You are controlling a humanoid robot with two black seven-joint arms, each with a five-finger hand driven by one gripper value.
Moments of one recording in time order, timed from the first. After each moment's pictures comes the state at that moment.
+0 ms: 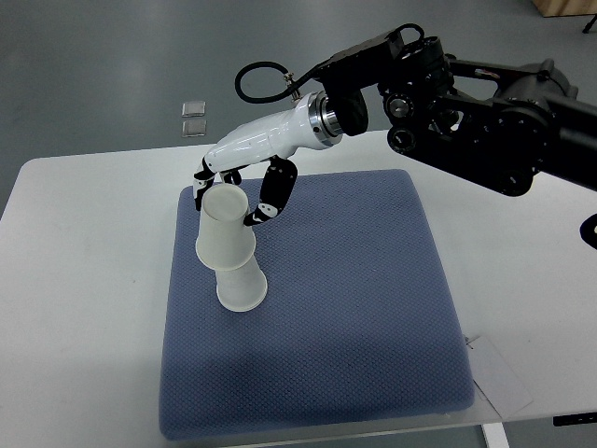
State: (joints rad) left arm 0.01 0.00 -0.05 -0.12 0.05 0.10 -0.03; right arm 1.37 -0.21 0.34 1.17 -1.53 0.61 0.22
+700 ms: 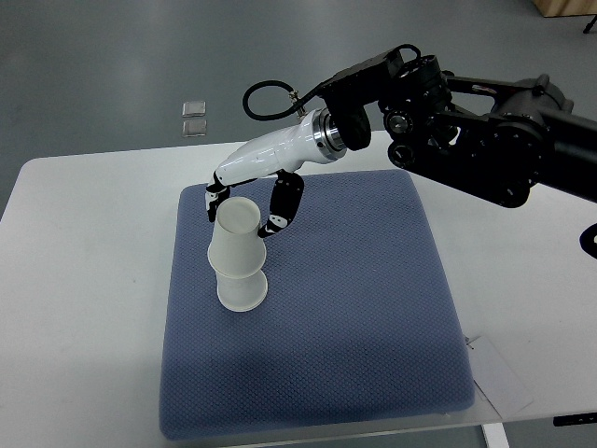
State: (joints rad) left arm 0.01 0.00 -0.05 -0.12 0.05 0.10 -0.03; right arm 1.34 -0.21 0.32 1.17 -1.54 0.61 0.18
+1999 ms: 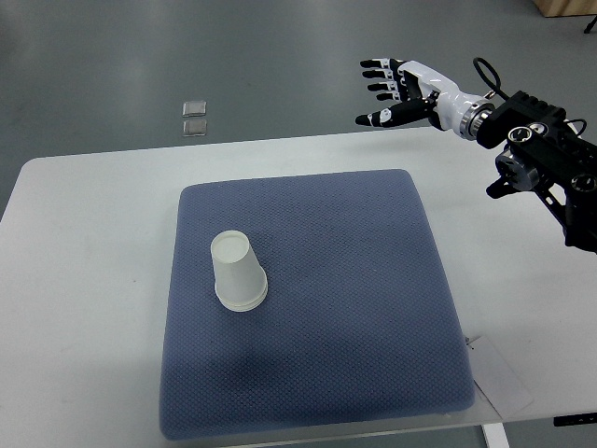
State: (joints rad) left arm 0.01 0.00 -0.05 -0.12 0.05 0.10 -0.03; right arm 0.90 -0.30 0.73 0.81 -0.82 0.09 0.06
